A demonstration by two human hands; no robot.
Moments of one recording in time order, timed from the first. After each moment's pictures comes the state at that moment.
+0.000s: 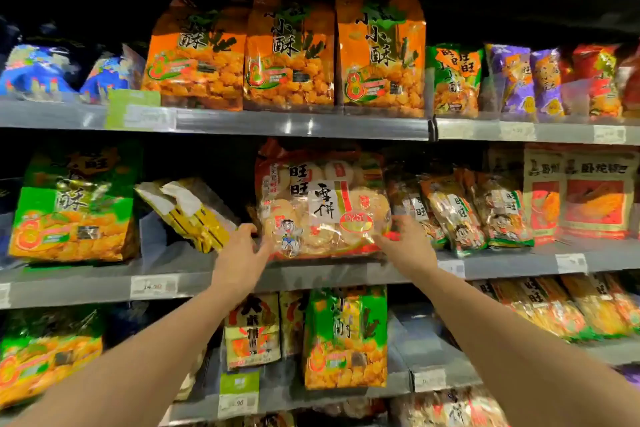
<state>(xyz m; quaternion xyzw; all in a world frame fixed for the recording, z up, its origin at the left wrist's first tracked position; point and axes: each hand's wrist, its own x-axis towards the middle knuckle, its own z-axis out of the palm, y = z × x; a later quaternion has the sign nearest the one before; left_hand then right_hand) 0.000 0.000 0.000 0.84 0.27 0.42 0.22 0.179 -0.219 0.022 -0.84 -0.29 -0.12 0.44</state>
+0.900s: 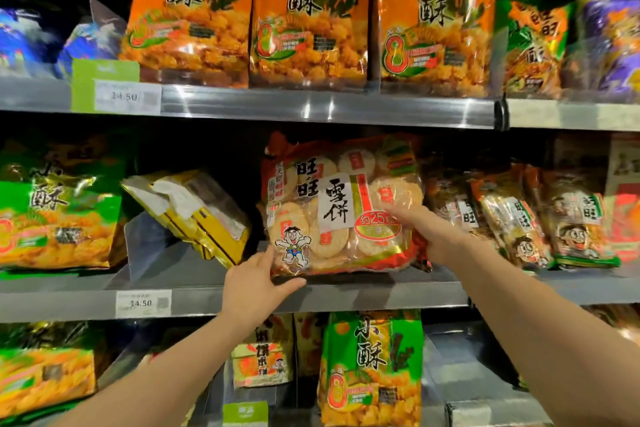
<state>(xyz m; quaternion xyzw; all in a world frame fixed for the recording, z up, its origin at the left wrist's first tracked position) 0.059 0.061 -0.045 0.89 0.27 0.36 0.02 0.259 -0.146 0.057 -0.66 -0.30 0.26 0.64</state>
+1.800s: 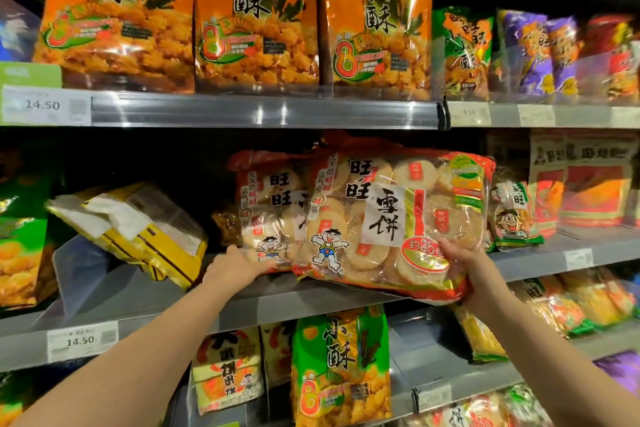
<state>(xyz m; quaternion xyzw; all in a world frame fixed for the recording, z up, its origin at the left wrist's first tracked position) 0.114 0.075 0.000 0.87 0.41 0.13 0.23 0.246 -0.260 0.008 -0.55 -0.14 0.12 0.82</state>
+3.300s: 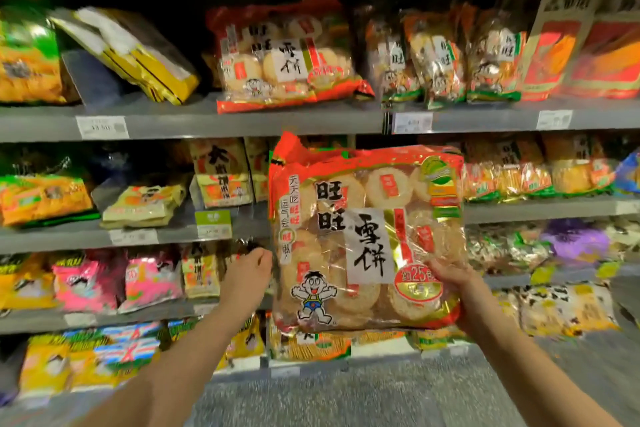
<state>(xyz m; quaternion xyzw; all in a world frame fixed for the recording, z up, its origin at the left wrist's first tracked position) -0.031 -0.168 -0.205 0.86 0.38 0.18 0.31 0.152 -0.443 -0.198 -0.56 -0.13 0.29 0.77</state>
